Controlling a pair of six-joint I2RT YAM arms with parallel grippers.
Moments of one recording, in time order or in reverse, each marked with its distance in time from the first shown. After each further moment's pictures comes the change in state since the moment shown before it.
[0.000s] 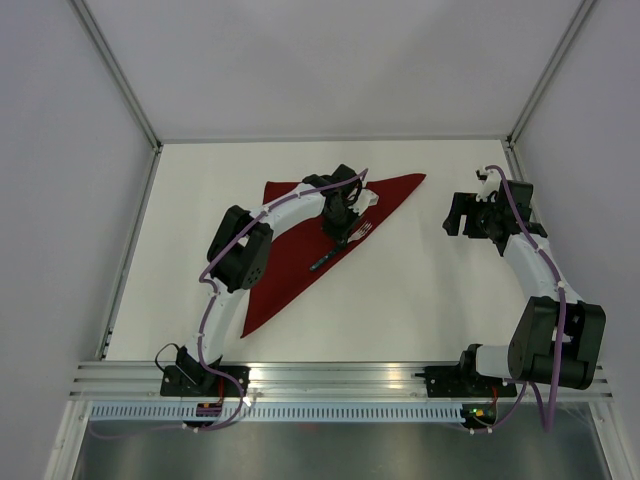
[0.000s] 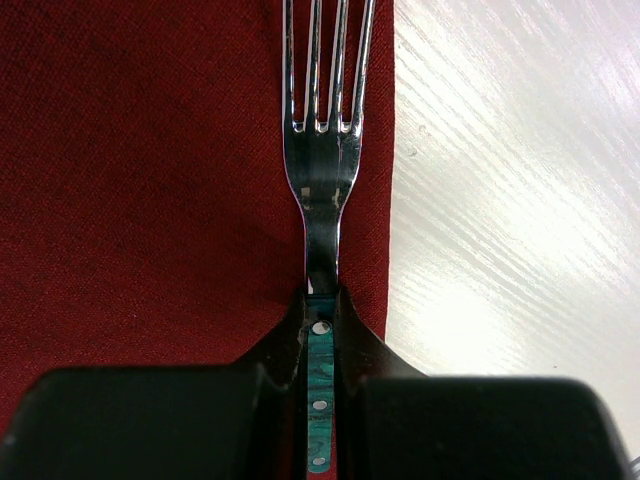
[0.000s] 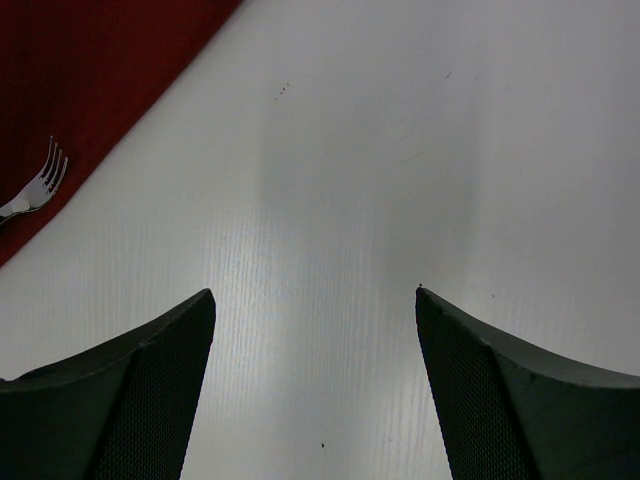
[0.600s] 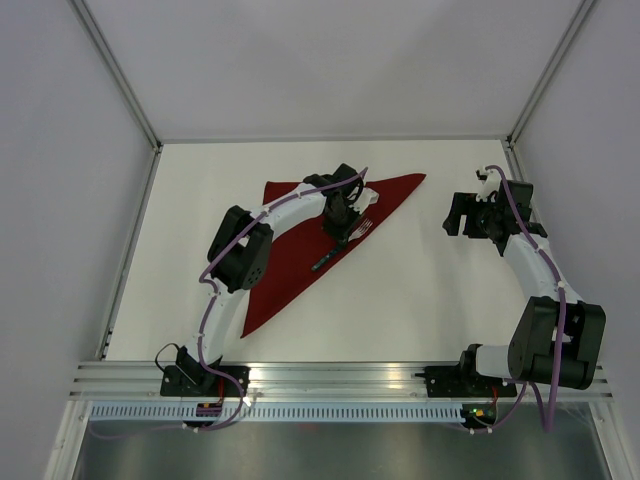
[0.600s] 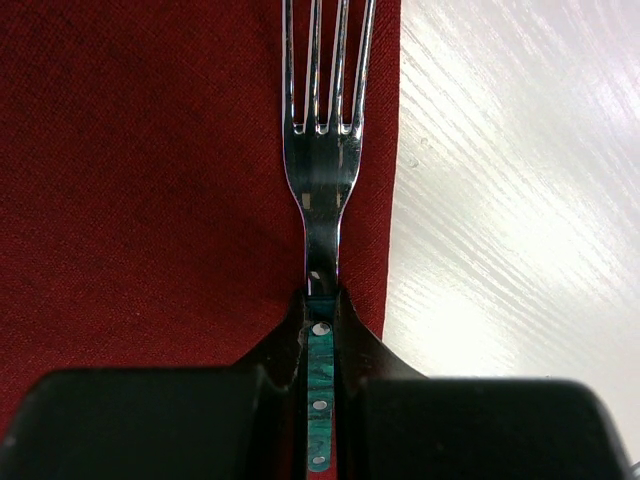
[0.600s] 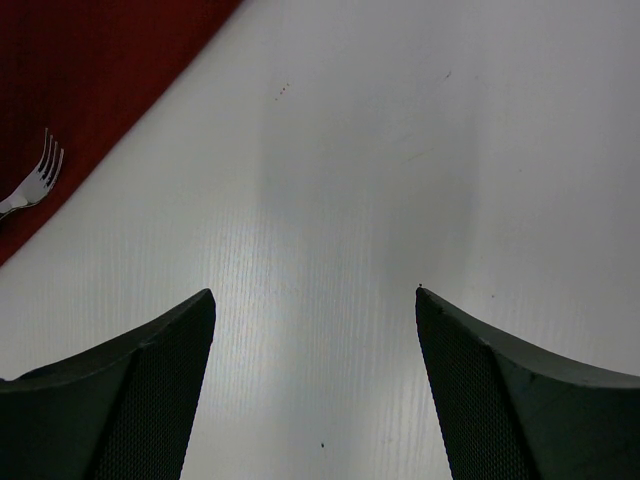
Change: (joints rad) left arm -0.005 0.000 0.010 0.001 -0.019 -0.031; right arm 0.000 0.000 0.000 0.000 0.000 0.000
